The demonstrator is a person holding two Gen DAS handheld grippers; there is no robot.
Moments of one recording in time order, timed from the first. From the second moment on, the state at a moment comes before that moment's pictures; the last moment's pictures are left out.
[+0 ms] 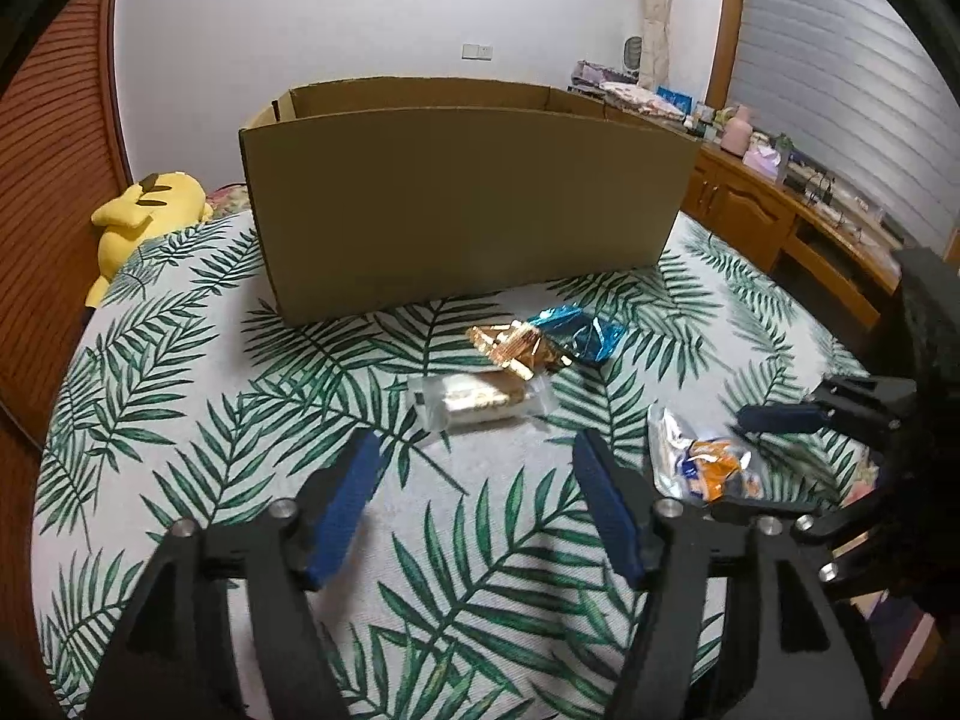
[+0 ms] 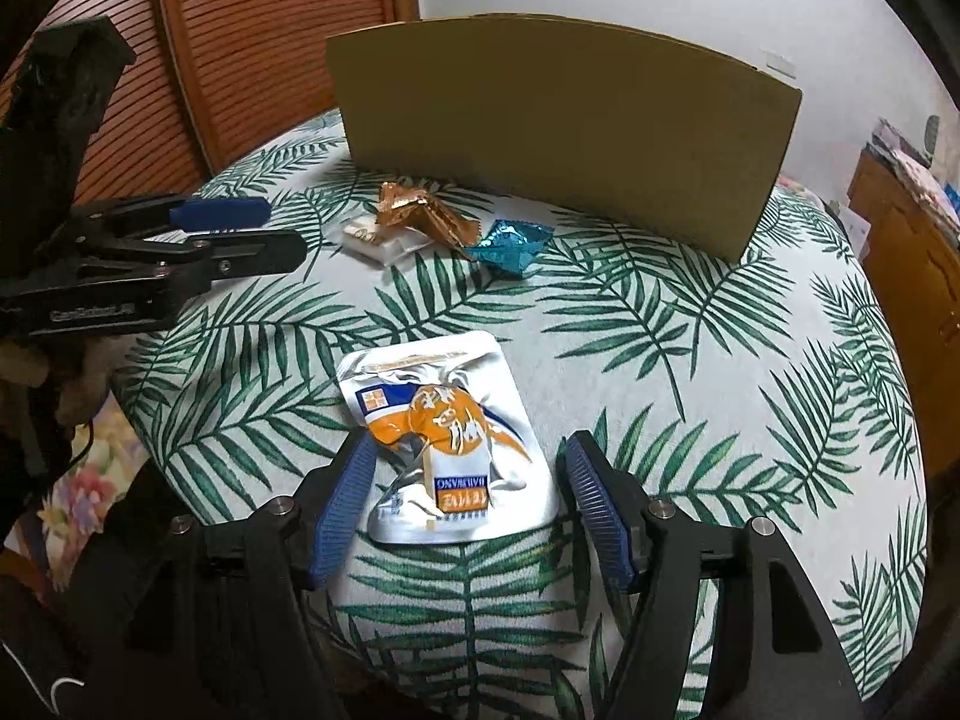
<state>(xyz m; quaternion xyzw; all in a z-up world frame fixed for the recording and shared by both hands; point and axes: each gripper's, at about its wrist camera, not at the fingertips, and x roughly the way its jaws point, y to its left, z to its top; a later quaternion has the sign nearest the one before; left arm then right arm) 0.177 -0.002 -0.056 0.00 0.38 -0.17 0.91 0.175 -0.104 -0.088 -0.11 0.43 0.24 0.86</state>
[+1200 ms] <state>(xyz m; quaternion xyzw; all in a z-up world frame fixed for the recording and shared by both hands) 0.232 -0.030 -0.081 0.03 0.44 -0.15 0.88 0.181 -0.099 -0.096 -0.12 0.39 0.23 0.88</state>
